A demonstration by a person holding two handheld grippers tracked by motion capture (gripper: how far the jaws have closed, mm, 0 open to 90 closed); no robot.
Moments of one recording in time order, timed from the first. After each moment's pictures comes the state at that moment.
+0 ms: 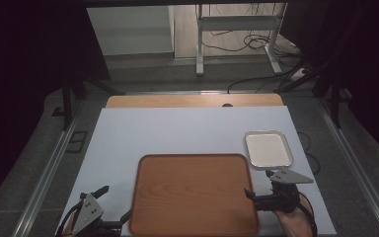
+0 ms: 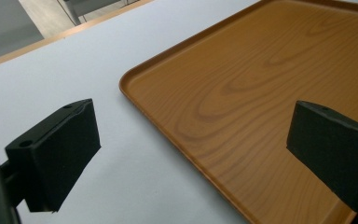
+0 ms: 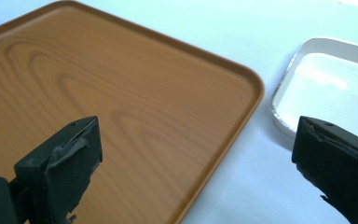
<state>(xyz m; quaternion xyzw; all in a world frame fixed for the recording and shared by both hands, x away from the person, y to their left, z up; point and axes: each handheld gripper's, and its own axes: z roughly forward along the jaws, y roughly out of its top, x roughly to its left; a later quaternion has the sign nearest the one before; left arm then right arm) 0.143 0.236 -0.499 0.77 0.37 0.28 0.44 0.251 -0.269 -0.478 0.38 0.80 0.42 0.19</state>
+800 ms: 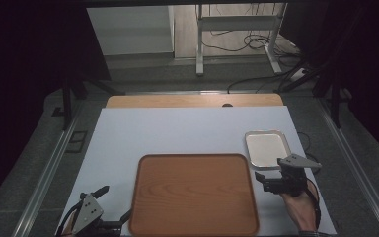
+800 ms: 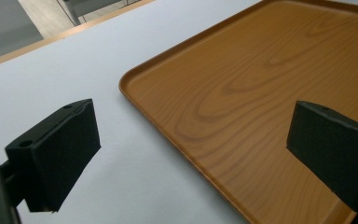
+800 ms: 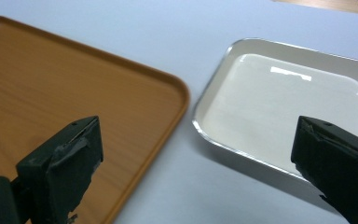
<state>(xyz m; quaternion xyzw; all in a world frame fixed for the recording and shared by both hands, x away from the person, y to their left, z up) 0.143 0.237 -0.499 0.77 0.37 0.28 0.44 0.294 -0.298 -0.479 0.43 0.78 0.41 0.21</state>
